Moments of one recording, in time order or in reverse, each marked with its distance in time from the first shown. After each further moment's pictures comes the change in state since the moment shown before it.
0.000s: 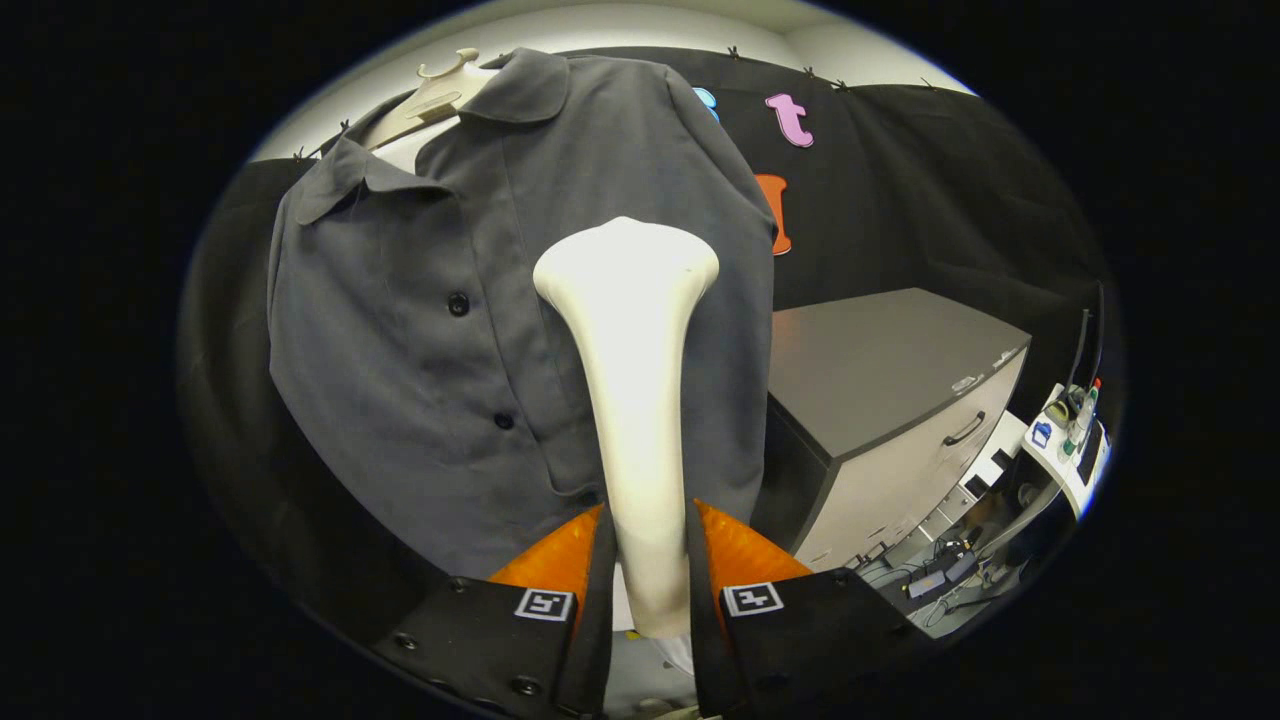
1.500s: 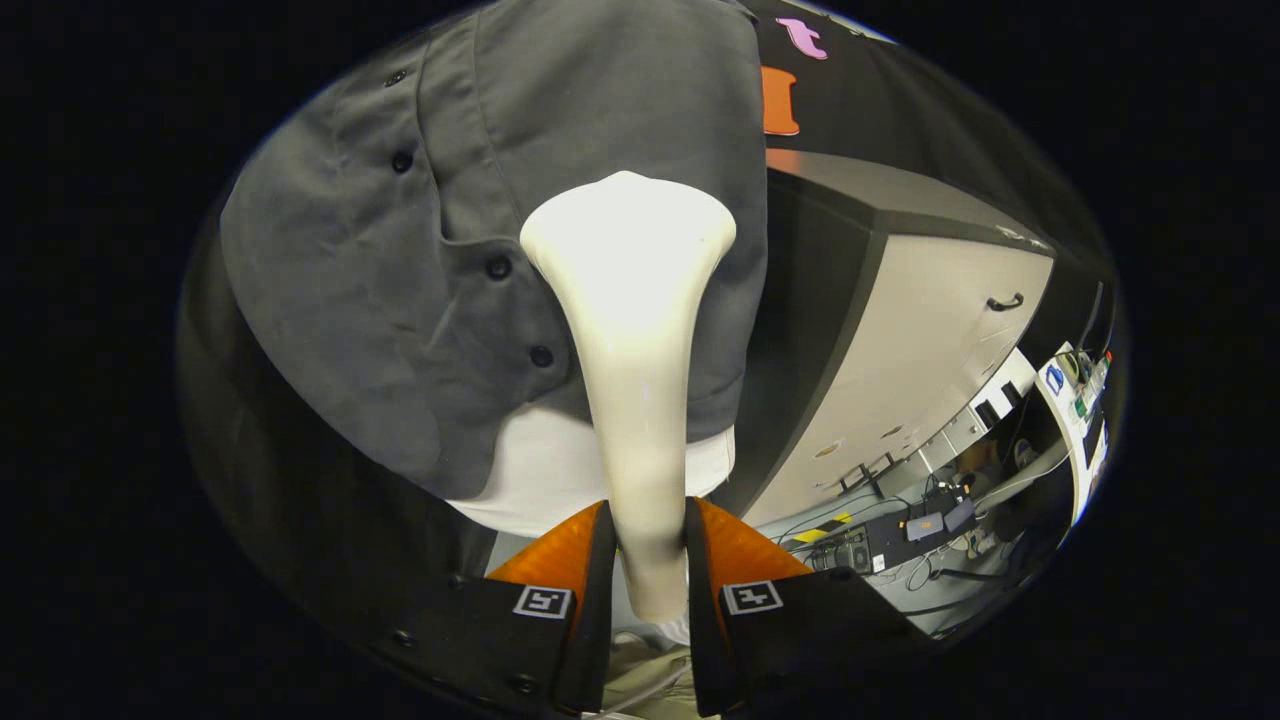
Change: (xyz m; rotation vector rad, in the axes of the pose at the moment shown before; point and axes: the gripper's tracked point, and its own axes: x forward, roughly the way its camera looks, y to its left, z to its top) arm 0.047 -0.047 -0.179 -0.033 0.359 -0.020
